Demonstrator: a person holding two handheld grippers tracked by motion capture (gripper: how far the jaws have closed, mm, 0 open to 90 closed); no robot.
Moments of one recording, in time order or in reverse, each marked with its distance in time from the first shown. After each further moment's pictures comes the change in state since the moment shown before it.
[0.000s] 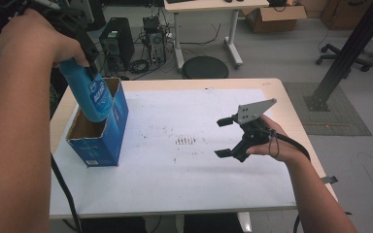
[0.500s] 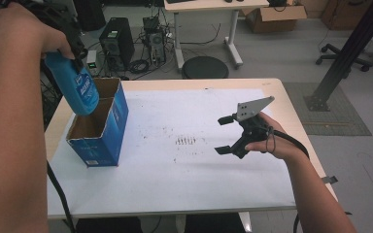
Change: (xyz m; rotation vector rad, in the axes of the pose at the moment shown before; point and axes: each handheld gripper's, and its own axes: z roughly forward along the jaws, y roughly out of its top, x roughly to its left) left arm 0.034 0.014 0.003 0.020 0.019 -0.063; right arm -0.011 -0.005 0.003 0.028 -0.017 0.025
